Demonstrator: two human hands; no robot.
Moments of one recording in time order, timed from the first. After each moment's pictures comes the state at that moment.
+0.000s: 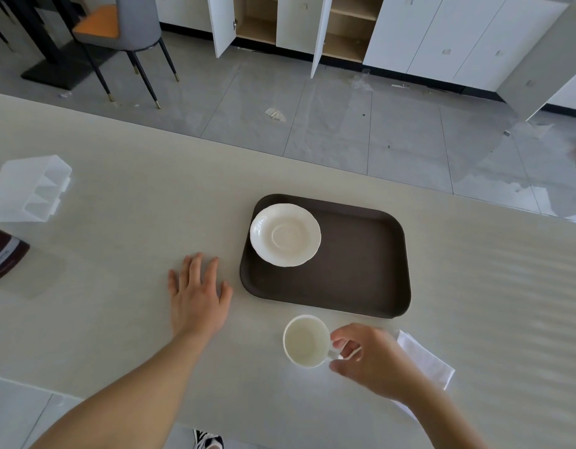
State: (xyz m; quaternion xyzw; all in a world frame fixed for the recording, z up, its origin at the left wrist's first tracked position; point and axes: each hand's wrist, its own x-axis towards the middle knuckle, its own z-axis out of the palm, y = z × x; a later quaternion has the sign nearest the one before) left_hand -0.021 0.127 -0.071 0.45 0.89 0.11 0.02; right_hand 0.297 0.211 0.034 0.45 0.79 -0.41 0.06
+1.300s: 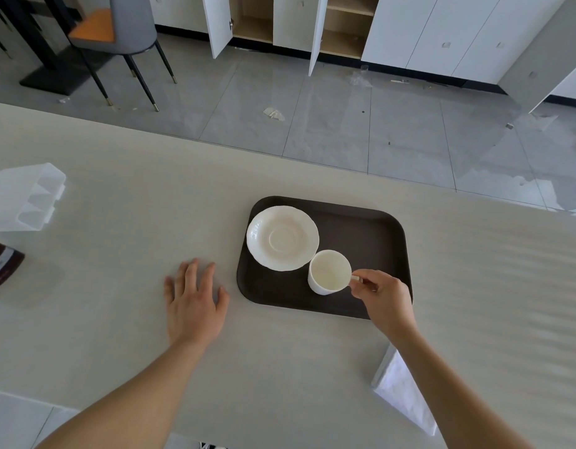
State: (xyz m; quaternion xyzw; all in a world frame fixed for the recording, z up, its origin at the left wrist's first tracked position) left_hand -0.019 0.128 -0.064 0.44 0.89 0.11 0.03; right_hand 0.278 0.291 -0.009 0.57 0.72 -0.34 -0.21
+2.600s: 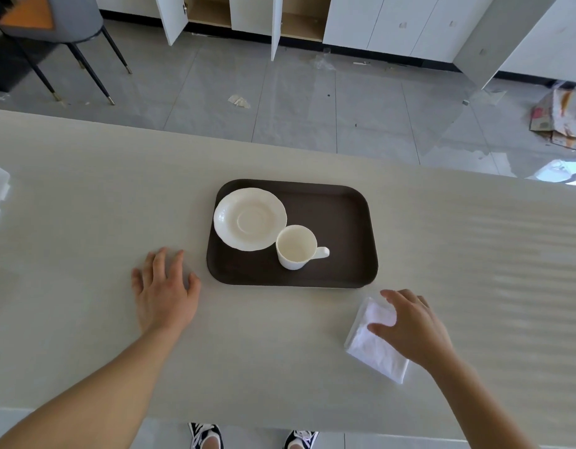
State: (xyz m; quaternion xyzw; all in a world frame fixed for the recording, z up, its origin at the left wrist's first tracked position) left_hand -0.019 0.128 -0.067 0.44 0.89 0.12 0.03; right_hand 0.394 0.234 0.004 0.63 0.74 -0.20 0.08
